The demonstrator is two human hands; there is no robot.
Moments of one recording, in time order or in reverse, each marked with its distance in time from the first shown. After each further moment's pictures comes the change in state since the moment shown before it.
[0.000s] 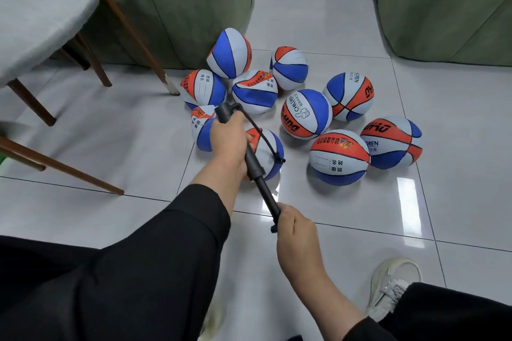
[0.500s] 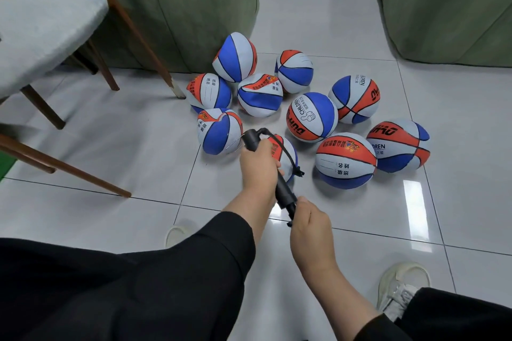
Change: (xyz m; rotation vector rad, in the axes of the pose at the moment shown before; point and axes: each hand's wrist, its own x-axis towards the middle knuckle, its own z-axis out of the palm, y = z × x) left_hand -0.028 -0.049 0.012 -0.027 -0.057 -0.052; right_hand 0.017 -0.007 -0.005 0.016 0.125 0.027
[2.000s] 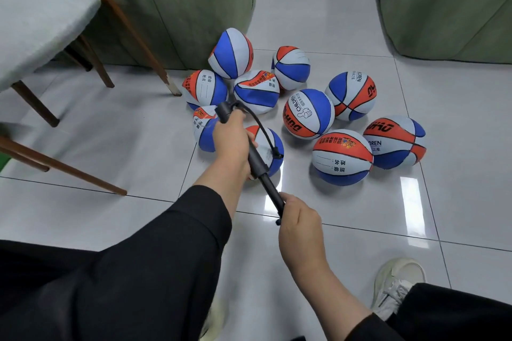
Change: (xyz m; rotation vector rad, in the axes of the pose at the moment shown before) left_hand 0.021 0.053 -0.013 -0.021 0.040 0.012; right_hand -0.009 -0.009 0.004 0.008 -0.059 -0.044
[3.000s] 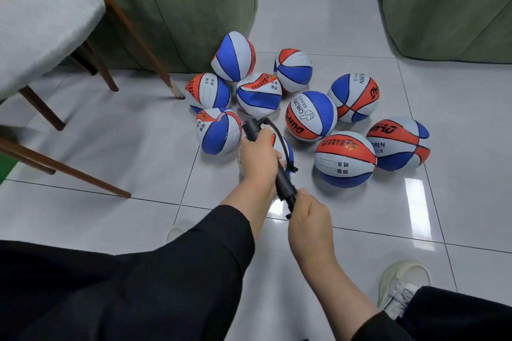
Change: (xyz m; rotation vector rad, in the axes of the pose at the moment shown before) left_hand -0.028 -0.034 0.020 0.035 -0.047 -0.010; right_hand 0.012 -0.007 -0.007 -0.010 0.106 0.040
